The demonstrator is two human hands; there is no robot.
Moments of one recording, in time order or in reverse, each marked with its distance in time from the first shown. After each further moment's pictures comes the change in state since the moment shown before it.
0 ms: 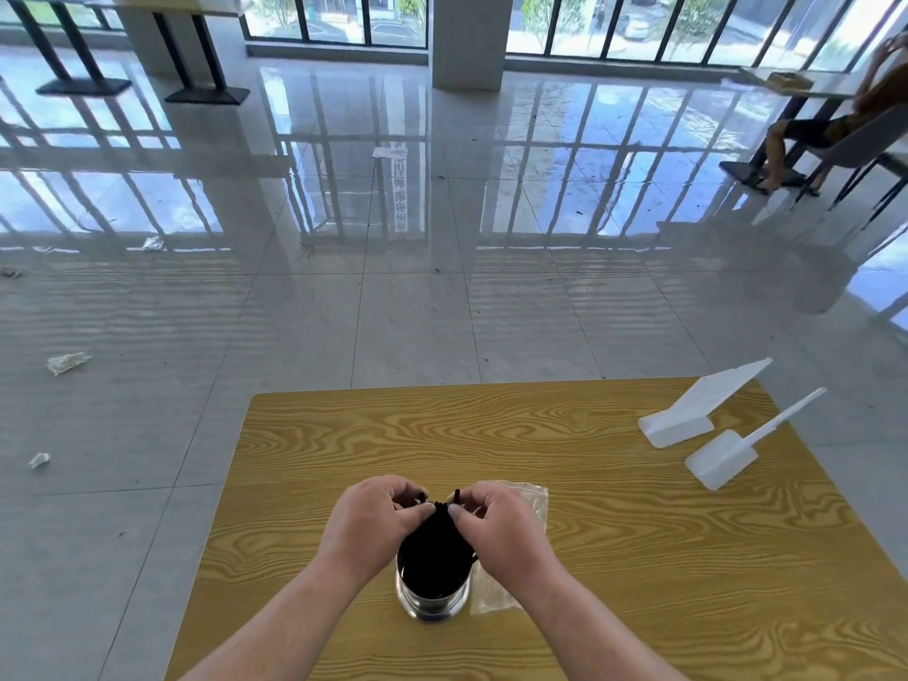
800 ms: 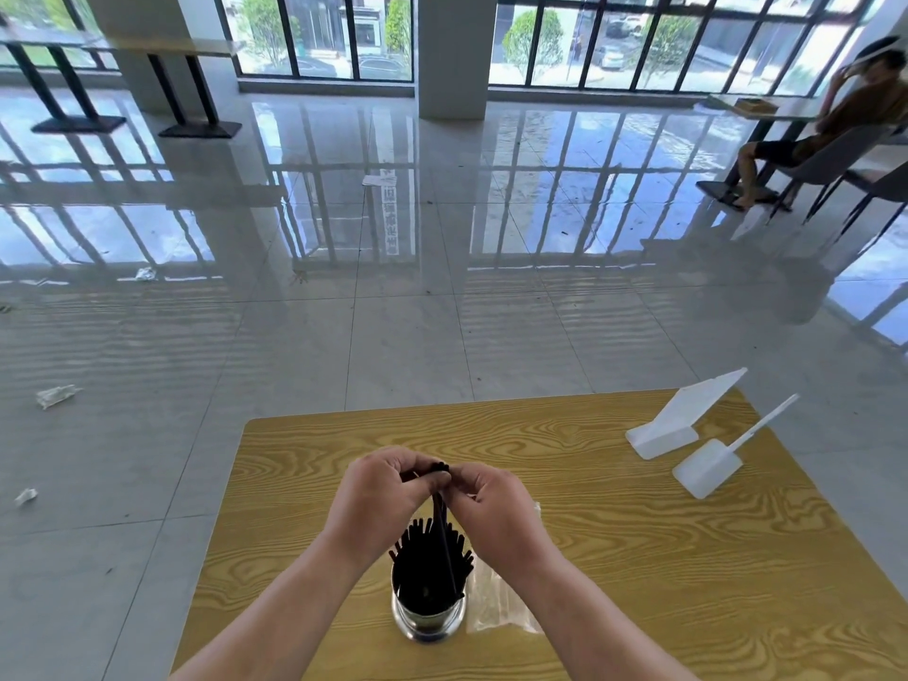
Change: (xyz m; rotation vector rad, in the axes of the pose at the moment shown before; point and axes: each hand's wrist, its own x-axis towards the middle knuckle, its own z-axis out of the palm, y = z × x) left_hand 0.001 0.065 -0.026 -0.200 0.091 0.271; right_hand -0.006 -0.048 -0.028 0.140 0.043 -0.180
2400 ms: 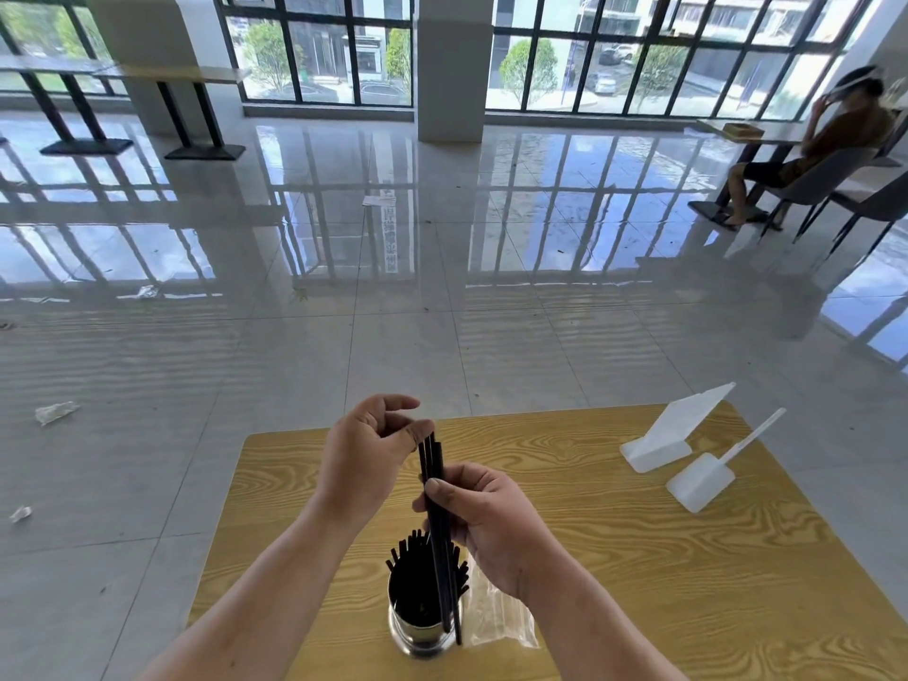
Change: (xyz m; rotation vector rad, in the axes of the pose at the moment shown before) left_hand 0.018 0.054 -0.028 -0.279 0.180 -0.049; right_hand -0.015 -0.046 -0.015 0.833 -0.253 0.256
